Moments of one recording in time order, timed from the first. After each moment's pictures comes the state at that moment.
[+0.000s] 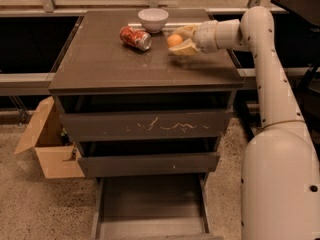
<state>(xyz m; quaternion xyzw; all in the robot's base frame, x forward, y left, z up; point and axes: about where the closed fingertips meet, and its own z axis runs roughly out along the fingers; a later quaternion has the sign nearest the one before) 0.830 -0.086 0.864 -0.59 0.57 0.15 0.55</state>
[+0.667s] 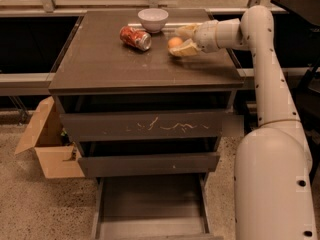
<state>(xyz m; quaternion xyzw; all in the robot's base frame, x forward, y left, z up) 0.835 -0.090 0.860 -0.58 0.59 0.16 0.55</state>
